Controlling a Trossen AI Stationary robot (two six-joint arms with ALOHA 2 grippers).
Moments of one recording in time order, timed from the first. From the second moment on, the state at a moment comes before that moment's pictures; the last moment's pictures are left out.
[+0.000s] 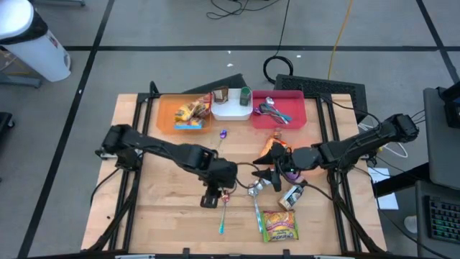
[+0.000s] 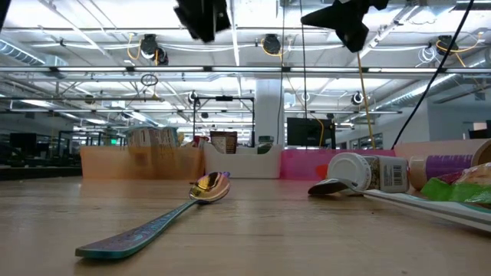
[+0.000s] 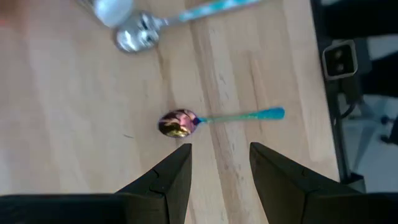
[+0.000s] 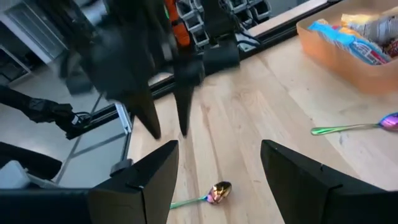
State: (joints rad) left arm -0.24 1.84 1.68 -0.99 0.20 -0.11; right arm 0.30 1.18 0.78 0.11 0.24 0.55
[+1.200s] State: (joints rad) left arm -0.15 1.97 1.37 -0.60 0.36 -0.19; right arm 0.32 0.86 0.49 0.13 0.29 0.67
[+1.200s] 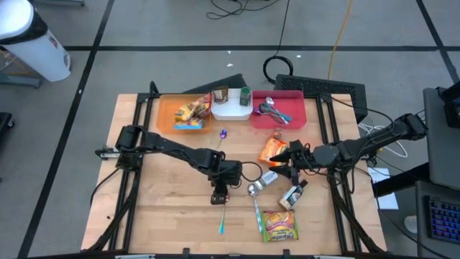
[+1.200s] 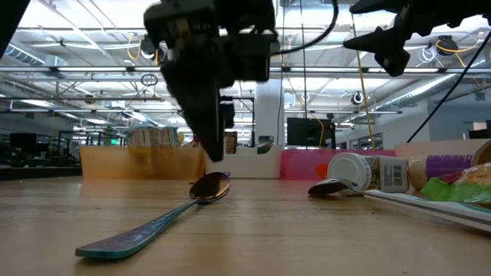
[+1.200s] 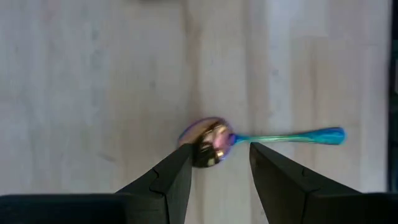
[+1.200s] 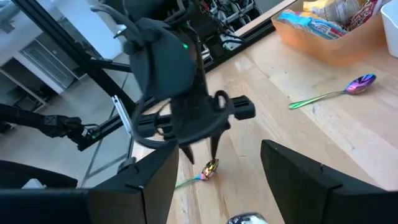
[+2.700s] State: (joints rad) left arm 0.02 1.87 1.25 -0.43 0.44 -0.25; right arm 0.29 0.87 0.49 0.13 0.34 0.64
